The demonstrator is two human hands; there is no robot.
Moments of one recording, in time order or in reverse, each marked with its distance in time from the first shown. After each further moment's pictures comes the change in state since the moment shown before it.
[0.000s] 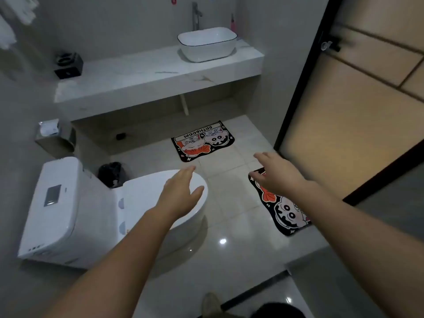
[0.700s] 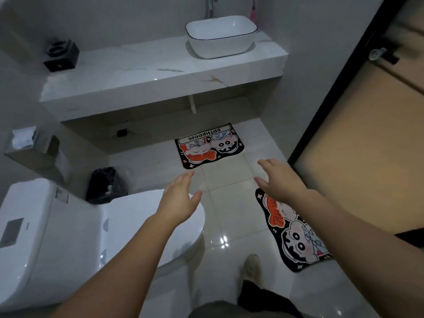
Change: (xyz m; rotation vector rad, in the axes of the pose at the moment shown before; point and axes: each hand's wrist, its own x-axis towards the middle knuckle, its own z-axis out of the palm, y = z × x) left_hand 0.207 -0.001 0.024 -0.043 -0.011 -0.167; right_hand 0.226 0.081 0.011 0.019 -0.081 -0.052
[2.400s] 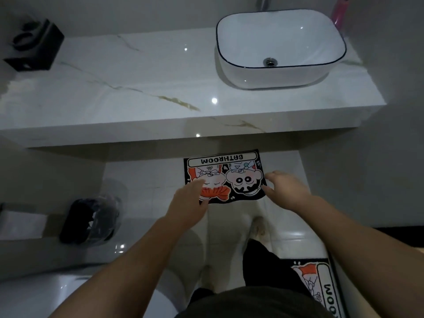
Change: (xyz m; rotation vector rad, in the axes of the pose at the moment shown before) left_hand 0.559 -0.018 -0.021 0.038 -0.061 -0.115; right_hand 0.608 0.082 -0.044 -0.026 -0.327 -0.138
